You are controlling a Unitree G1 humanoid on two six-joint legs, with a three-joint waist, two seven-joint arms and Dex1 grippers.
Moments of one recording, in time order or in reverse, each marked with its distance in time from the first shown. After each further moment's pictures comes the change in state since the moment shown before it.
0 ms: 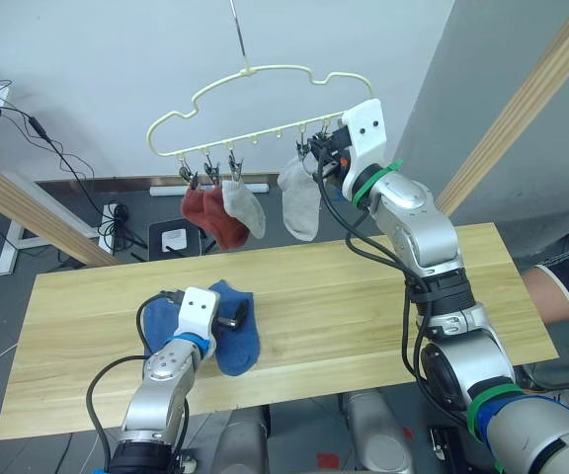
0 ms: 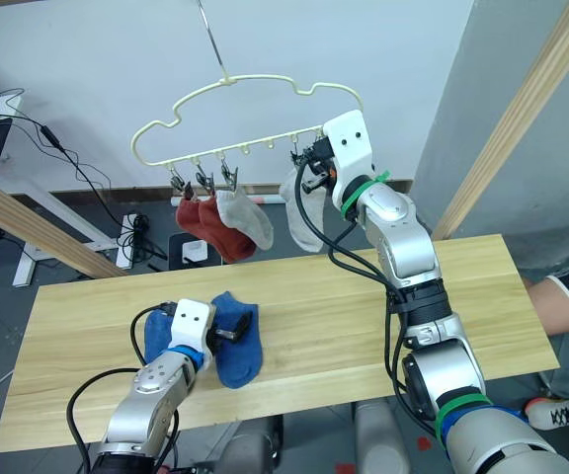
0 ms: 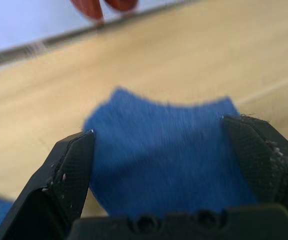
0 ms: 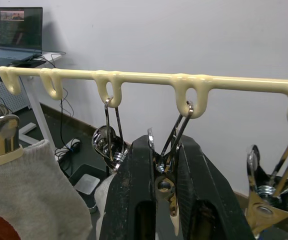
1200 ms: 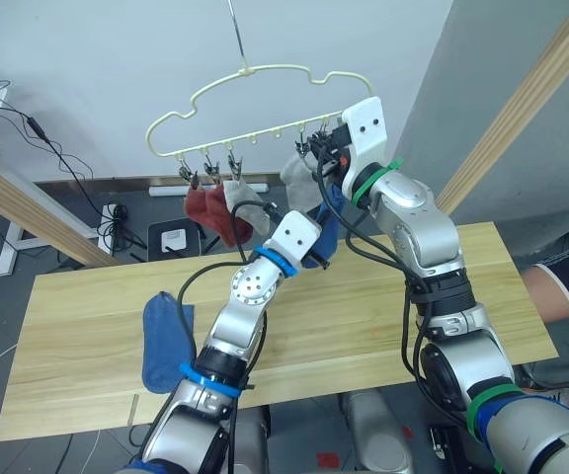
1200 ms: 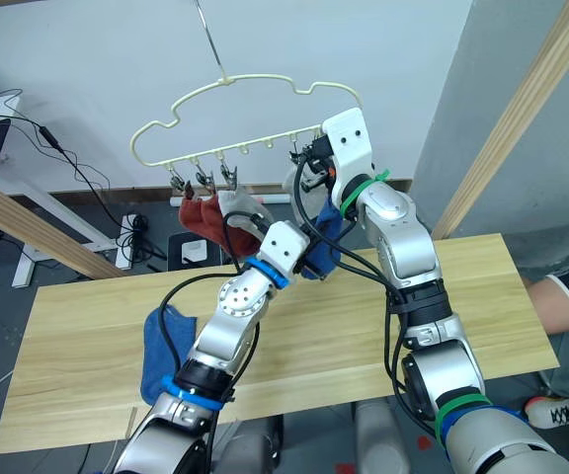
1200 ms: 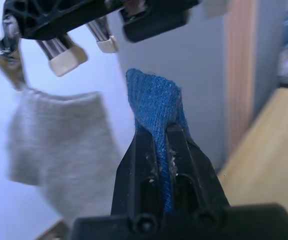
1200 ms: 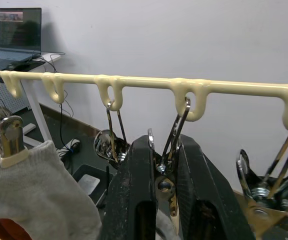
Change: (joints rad) left arm -0.521 -0.223 -0.224 0.260 0.249 -0.423 -0.003; right arm 0.001 0.002 -0.002 -0.027 0.001 0.028 -0.009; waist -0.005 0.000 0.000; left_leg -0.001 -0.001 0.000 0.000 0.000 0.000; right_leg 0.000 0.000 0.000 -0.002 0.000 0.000
